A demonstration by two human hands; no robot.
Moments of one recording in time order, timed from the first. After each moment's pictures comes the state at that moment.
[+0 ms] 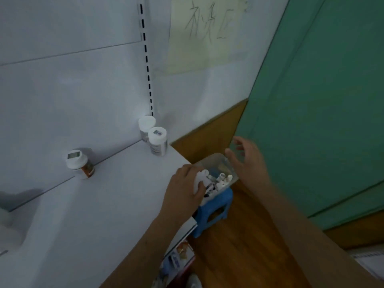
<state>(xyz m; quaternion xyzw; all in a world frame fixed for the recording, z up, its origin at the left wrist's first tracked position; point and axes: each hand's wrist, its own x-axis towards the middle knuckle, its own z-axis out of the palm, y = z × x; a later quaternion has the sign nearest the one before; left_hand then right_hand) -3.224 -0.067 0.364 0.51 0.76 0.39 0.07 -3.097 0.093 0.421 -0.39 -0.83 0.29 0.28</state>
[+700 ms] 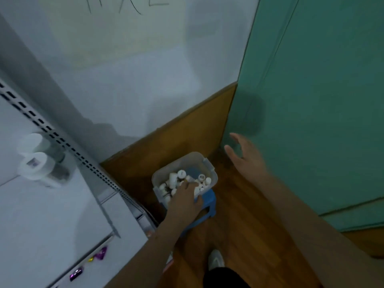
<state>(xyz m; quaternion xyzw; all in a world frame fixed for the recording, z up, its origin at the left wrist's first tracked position) -3.128 0.178 0.259 0.44 0.82 0.26 0.26 -3.017 0.369 0.347 -0.36 -0.87 0.30 0.17</state>
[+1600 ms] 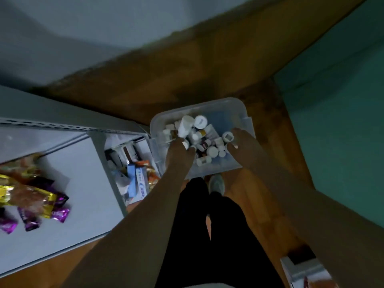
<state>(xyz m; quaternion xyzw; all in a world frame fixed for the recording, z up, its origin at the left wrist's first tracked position) -3.262 0.284 -0.007 -0.03 0.87 0.28 0.40 -3.170 0.476 0.019 -0.30 -0.85 0.36 -0.25</state>
